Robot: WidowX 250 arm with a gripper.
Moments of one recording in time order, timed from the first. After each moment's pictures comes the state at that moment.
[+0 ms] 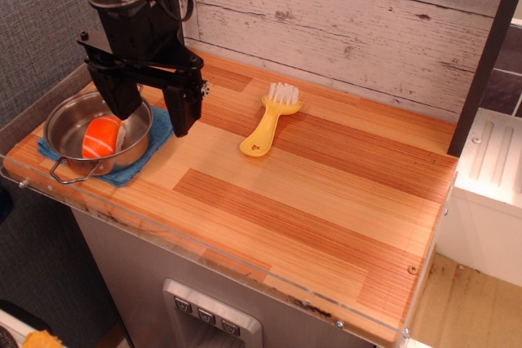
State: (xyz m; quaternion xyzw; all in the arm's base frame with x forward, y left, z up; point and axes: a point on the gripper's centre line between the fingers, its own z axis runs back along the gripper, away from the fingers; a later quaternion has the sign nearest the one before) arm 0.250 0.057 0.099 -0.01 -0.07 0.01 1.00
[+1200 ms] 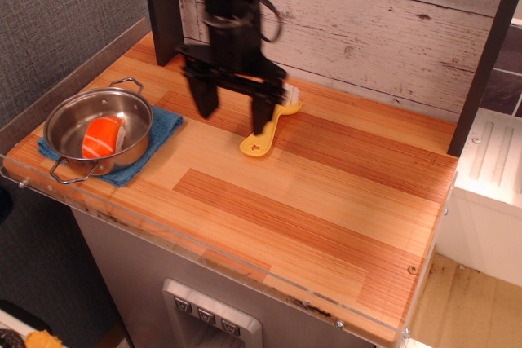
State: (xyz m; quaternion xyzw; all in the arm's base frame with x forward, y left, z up) arm 0.331 0.022 0.043 0.01 -0.05 -0.01 1.00
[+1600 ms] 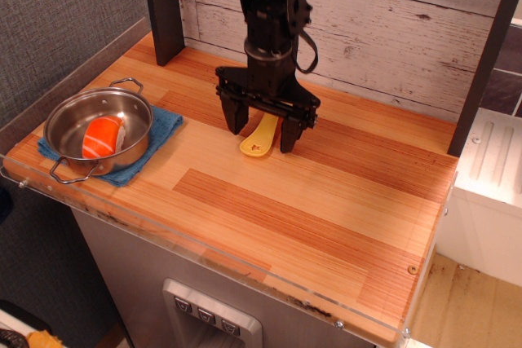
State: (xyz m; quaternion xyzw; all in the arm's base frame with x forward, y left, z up) arm 0.351 0.010 0.012 0.04 -0.07 0.00 1.00
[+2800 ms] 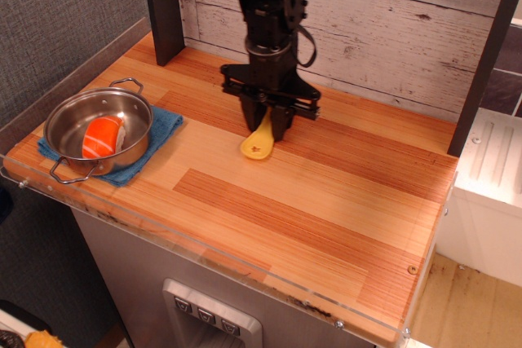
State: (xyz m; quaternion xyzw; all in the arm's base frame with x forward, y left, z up) arm 0.359 0.024 0.011 0.02 -0.06 0.01 1.00
